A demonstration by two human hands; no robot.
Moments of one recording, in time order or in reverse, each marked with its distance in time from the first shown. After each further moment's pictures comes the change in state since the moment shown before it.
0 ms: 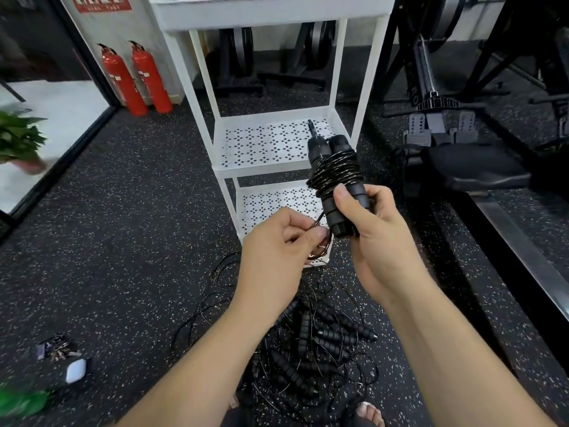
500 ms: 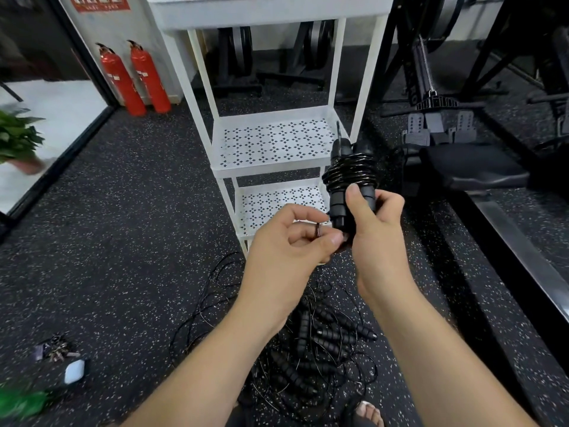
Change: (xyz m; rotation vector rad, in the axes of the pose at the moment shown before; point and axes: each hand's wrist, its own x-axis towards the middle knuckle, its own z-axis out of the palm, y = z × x) left_hand -0.010 0.008 0.004 -0.301 -0.136 -0.066; right_hand 0.003 0.014 0.002 -0.228 0.218 -0.068
